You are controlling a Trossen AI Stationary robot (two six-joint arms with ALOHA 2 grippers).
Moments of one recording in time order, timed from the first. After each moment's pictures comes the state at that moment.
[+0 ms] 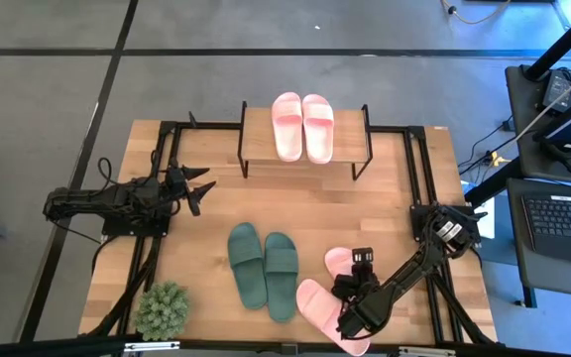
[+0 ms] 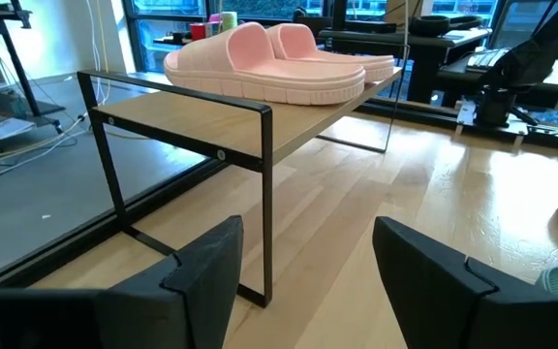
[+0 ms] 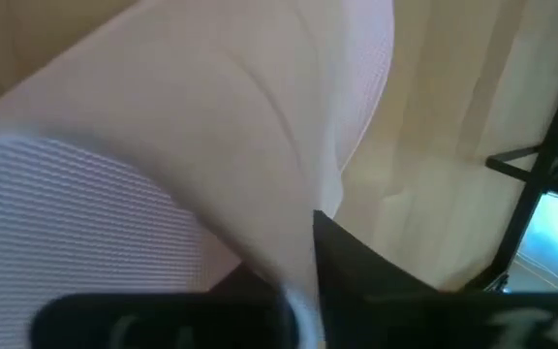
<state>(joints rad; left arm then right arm) 0.02 0.01 0.09 -0.25 -0.53 -0.12 0.78 2.11 1.47 -1.38 0.42 0.79</state>
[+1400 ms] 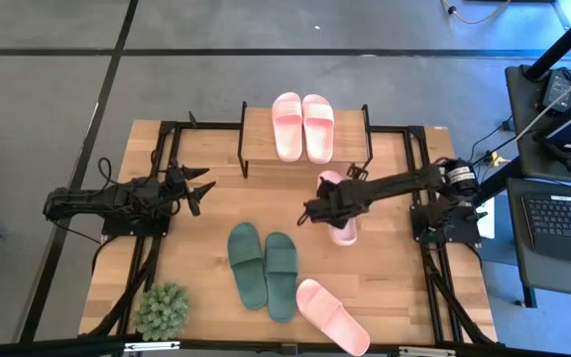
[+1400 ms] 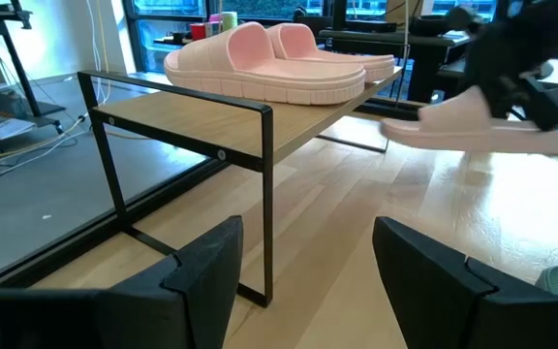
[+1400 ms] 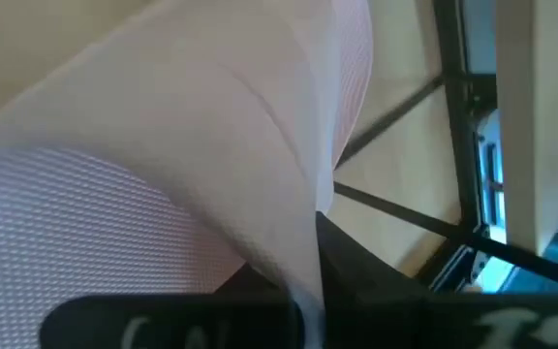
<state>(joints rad) 0.02 0.01 0.09 -0.25 -0.53 -0.12 0.09 1.80 1.32 -1.26 0.58 0.57</state>
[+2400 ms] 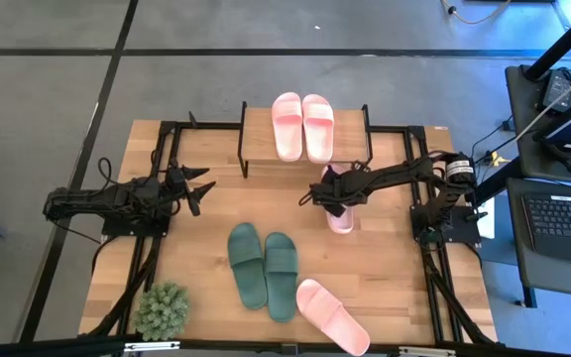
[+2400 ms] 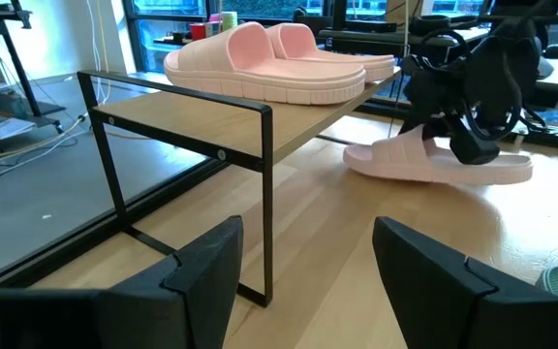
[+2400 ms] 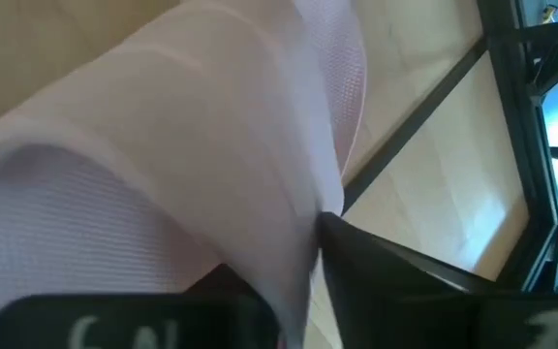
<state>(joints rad) 0.02 0.01 0.09 -0.25 -0.53 -0.12 -0.09 1.80 1.07 -0.88 0.59 0.52</state>
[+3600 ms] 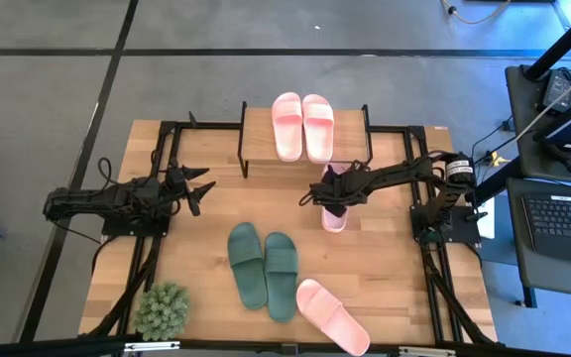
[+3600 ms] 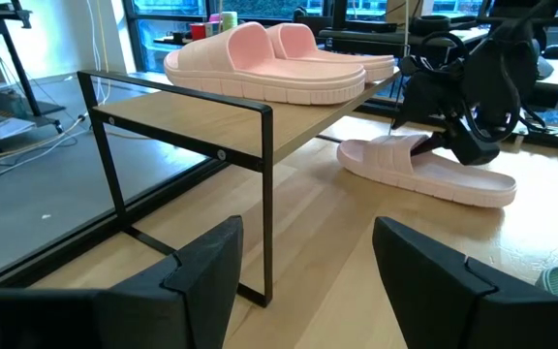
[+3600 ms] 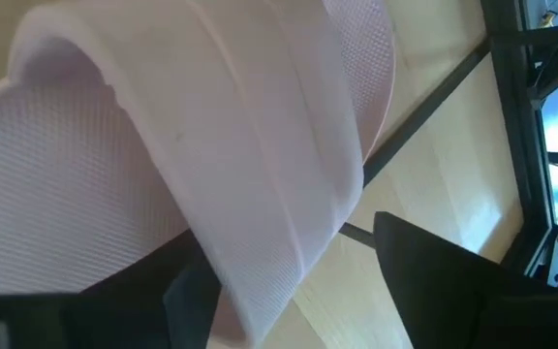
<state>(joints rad) 0.02 0.01 0.09 -0.25 -0.53 -0.12 -0.09 1.80 1.07 -0.90 0.59 0.49</state>
